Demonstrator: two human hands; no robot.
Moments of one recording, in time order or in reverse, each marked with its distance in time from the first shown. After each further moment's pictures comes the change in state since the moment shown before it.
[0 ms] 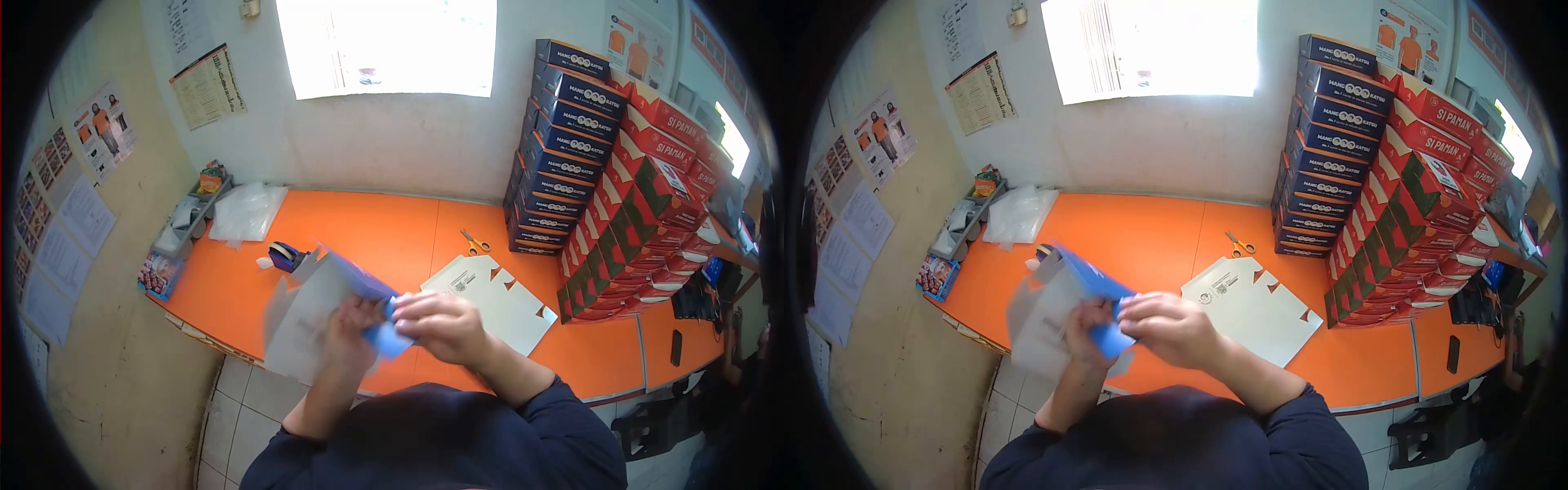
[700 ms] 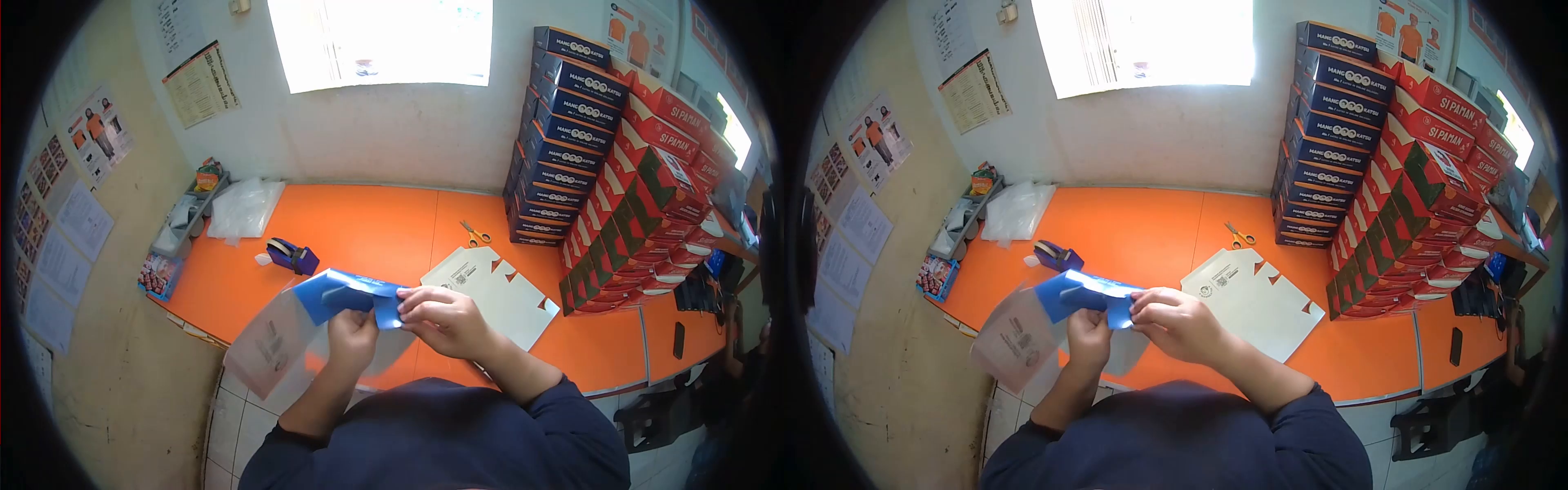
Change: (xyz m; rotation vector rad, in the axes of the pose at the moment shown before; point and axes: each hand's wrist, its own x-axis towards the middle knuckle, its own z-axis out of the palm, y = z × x) left_hand -0.003 0.009 0.036 0.804 -0.007 0.174; right_hand -0.011 0.007 -0.003 0.014 -0.063 0.278
